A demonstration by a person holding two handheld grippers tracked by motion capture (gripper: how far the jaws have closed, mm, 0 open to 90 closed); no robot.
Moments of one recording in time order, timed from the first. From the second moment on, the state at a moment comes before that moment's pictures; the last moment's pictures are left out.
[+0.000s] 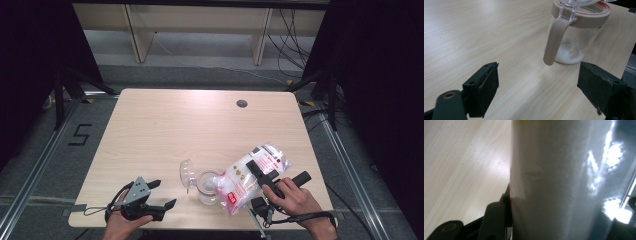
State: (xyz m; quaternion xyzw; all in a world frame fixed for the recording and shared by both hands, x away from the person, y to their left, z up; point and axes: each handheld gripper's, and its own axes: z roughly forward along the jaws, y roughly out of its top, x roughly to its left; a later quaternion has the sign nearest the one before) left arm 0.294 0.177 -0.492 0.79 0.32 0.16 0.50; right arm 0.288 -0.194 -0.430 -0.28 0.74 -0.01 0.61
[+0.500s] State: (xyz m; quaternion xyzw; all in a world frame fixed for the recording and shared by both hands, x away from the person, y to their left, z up) left arm 0.294 0.177 -0.492 0.79 0.32 0.17 0.49; right arm 0.288 -0.194 -0.430 -0.28 0.74 -0.01 0.61
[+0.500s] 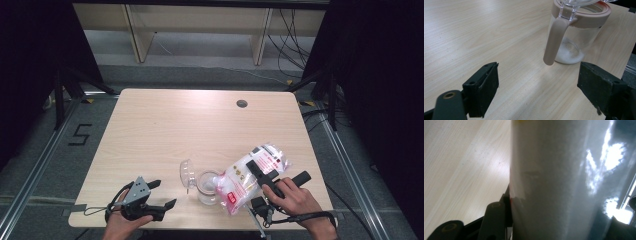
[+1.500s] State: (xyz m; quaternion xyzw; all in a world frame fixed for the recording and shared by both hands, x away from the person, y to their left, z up) left arm 0.293 0.177 -0.492 0.79 0.32 0.16 0.49; right arm 0.288 -0.192 -0.427 -0.29 0.73 -0.01 0.61
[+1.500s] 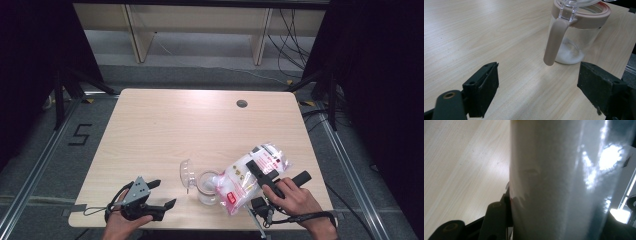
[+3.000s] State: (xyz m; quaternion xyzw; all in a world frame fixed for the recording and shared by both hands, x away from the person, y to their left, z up) left arm 0.293 0.177 -0.492 0.79 0.32 0.16 0.50; right arm 0.286 -0.194 -0.425 -0.29 0.73 -0.01 0.61
